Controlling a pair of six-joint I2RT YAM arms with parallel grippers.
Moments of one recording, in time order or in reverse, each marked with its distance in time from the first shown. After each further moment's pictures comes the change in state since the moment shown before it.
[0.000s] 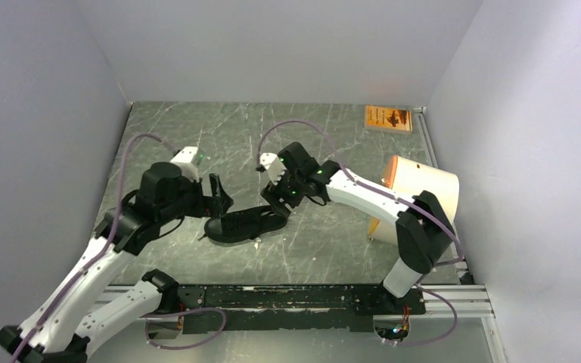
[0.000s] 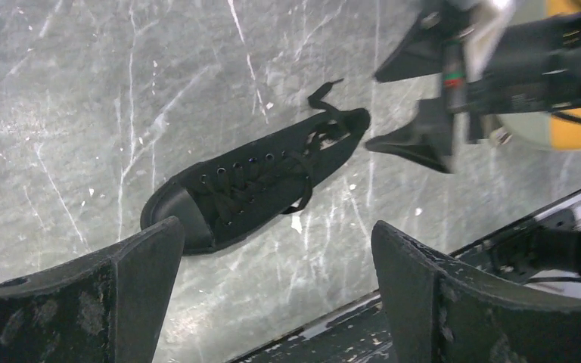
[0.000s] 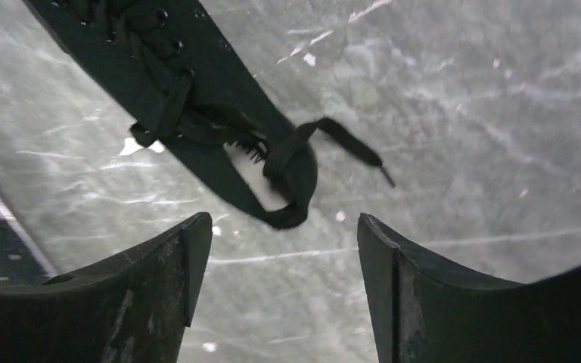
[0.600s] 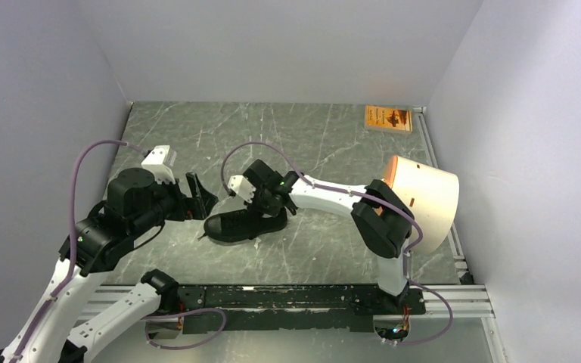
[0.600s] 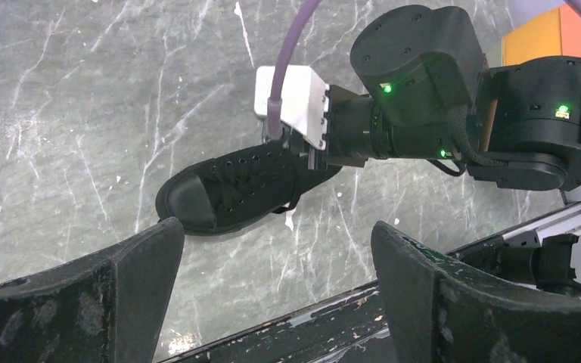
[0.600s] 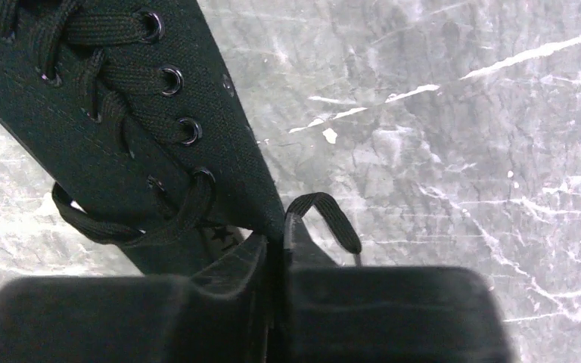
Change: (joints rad) left arm 0.000 -0.125 0.159 -0.186 -0.079 -0.081; right arm 0.170 0.293 0.150 0.046 0.195 -0.270
